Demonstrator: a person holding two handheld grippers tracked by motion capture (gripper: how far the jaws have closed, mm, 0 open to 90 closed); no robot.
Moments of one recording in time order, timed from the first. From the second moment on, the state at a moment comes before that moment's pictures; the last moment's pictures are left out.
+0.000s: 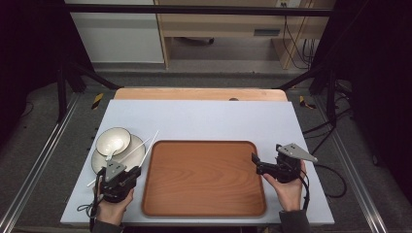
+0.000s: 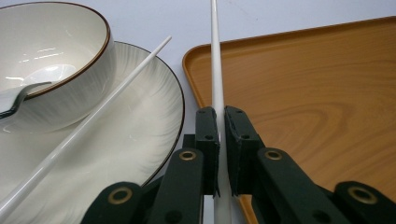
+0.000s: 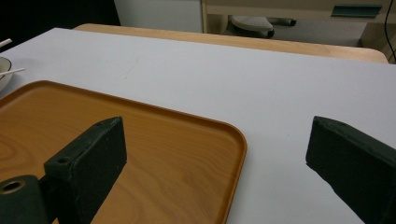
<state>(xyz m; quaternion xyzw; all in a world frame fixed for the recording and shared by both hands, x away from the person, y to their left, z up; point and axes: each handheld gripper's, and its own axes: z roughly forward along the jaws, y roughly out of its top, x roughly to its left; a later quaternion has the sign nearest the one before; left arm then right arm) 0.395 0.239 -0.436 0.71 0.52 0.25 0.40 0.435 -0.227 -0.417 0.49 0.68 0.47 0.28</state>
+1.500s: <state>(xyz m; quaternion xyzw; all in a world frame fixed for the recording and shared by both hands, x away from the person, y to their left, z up) 0.383 0.187 -0.486 0.64 0.61 0.27 0.38 0.437 -0.225 -0.419 0.49 0.69 0.46 0.27</state>
